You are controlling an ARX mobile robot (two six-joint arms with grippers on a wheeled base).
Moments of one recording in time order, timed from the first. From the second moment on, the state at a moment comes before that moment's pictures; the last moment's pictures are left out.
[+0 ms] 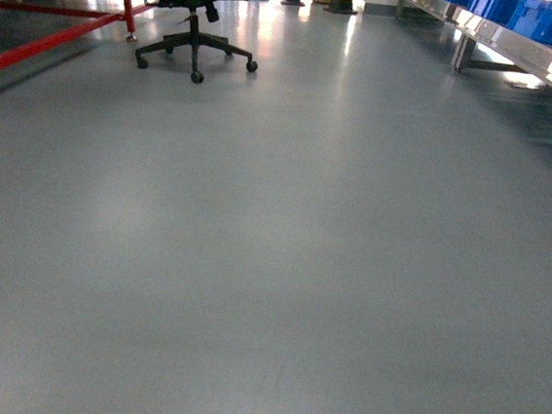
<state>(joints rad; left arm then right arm) 0.00 0.01 0.01 0.00 0.00 -0.01 0.00 0.00 0.01 0.00 0.00 0.00</state>
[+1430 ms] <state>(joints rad) 0.00 0.01 0.01 -0.01 0.00 -0.01 0.00 0.00 0.01 0.00 0.00 0.00</state>
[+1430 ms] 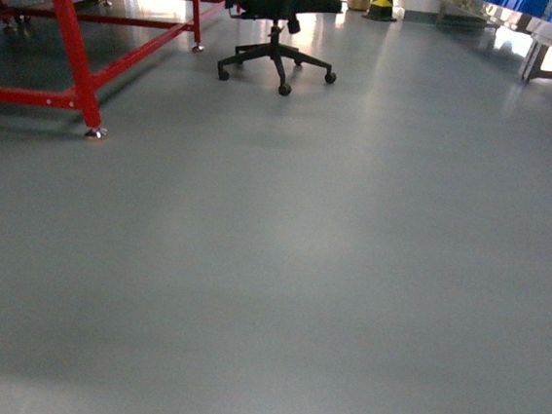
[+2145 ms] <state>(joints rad) 0.00 0.01 0.01 -0.01 0.00 -0.01 0.00 0.00 0.01 -0.01 0.00 0.00</state>
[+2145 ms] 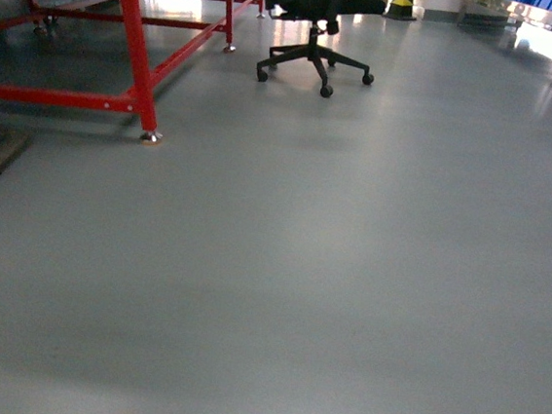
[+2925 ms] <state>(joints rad) 0.00 0.01 0.01 -0.01 0.00 -0.01 0.00 0.00 0.01 0.00 0.00 0.00</state>
